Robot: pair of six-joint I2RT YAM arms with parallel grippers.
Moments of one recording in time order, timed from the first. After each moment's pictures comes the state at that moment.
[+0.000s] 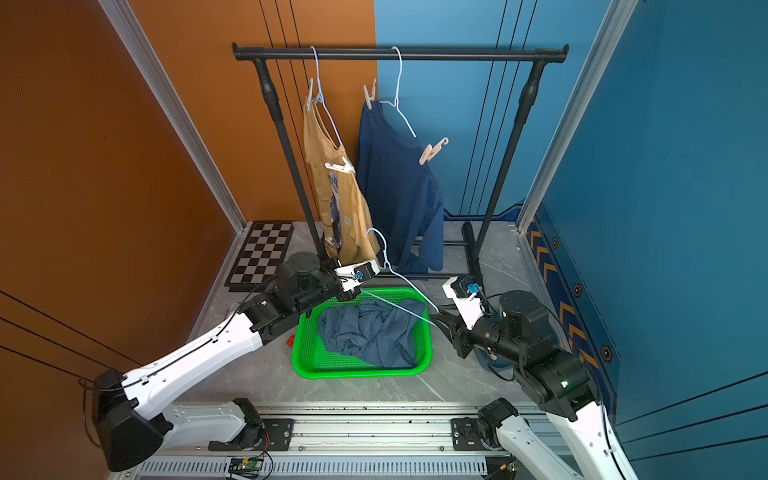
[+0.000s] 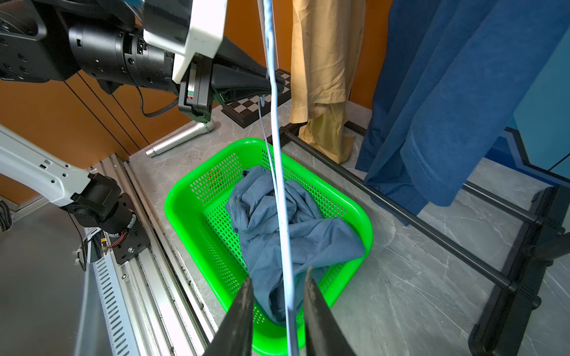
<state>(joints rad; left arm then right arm) -0.75 1.25 1.10 -0.09 0.01 0.74 0.44 0.67 1.08 -0.86 -0.40 -0.07</state>
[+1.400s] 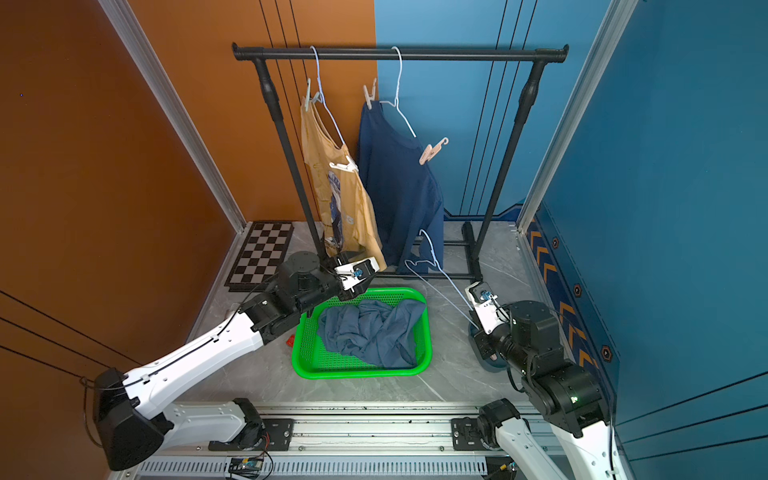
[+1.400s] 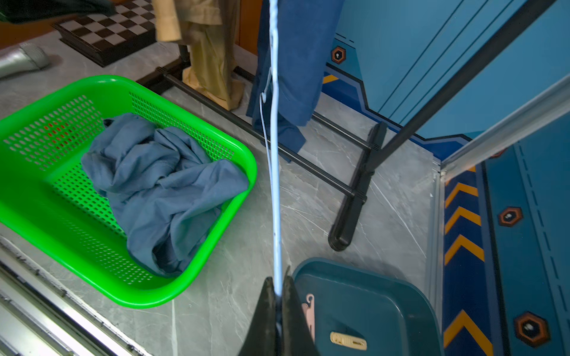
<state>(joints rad) -0.76 1.26 1.10 -0.05 0.02 0.68 0.31 0.60 1.08 -1.04 -0.02 -0.28</state>
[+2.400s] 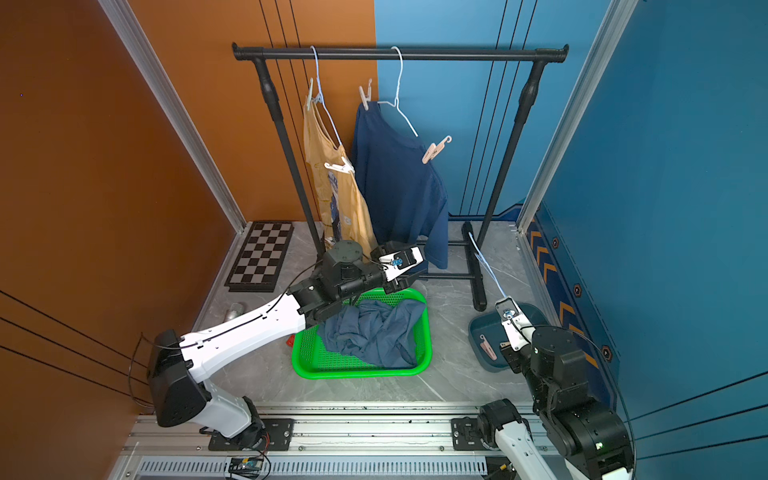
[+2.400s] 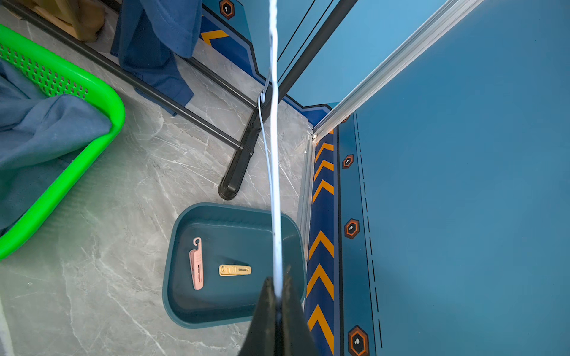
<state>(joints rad) -0.91 1.56 1.39 0.09 0.14 0.53 0.27 0.48 1.12 -1.13 0.36 -0.46</state>
